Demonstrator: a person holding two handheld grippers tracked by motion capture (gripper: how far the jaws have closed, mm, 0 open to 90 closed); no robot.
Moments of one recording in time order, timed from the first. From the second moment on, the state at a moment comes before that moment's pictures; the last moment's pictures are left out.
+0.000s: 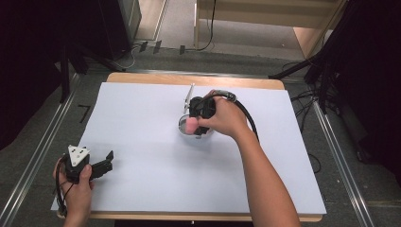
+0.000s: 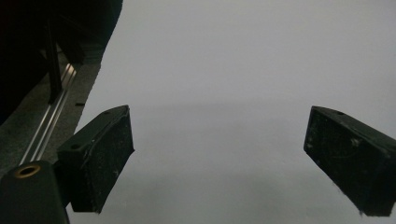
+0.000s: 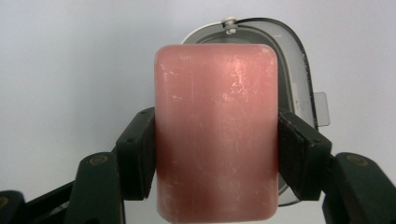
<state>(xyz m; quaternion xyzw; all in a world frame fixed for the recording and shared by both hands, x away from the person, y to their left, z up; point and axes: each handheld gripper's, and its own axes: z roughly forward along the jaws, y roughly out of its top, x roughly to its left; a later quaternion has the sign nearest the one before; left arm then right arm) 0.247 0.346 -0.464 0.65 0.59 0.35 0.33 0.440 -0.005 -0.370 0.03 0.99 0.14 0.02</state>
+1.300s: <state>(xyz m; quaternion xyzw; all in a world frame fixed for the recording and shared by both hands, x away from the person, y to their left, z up) 0.247 0.347 -0.464 0.65 0.59 0.35 0.33 0.454 -0.021 -0.371 0.09 0.98 0.18 0.02</state>
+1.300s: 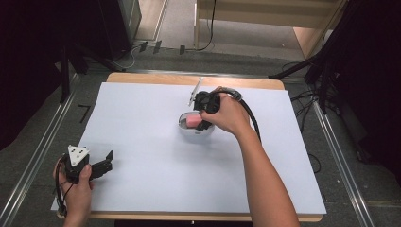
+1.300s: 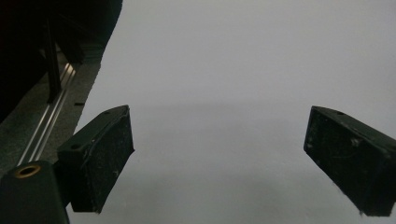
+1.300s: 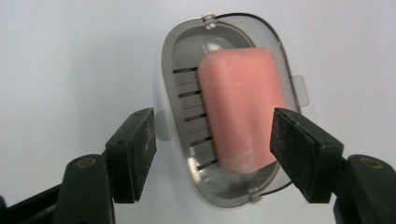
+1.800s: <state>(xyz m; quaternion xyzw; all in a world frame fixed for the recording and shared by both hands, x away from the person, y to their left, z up) 0.247 0.346 -0.464 0.65 0.59 0.35 0.33 0.428 -0.058 -0.380 0.13 0.97 0.20 0.03</state>
